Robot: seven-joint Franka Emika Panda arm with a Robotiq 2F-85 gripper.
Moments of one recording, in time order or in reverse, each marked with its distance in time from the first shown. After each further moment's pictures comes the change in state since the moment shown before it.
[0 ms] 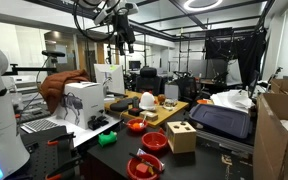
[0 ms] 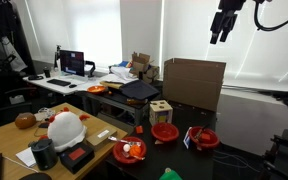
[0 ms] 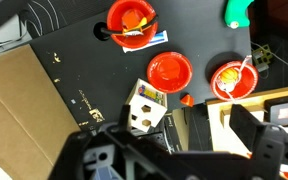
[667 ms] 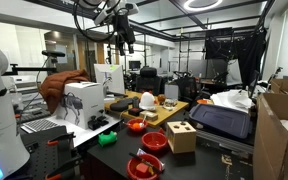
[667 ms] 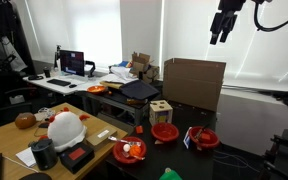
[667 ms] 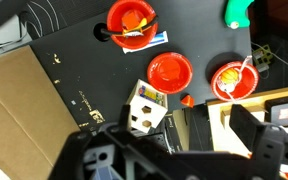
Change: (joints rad) arm -0.001 0.005 -0.001 0.000 0.000 0.000 0.004
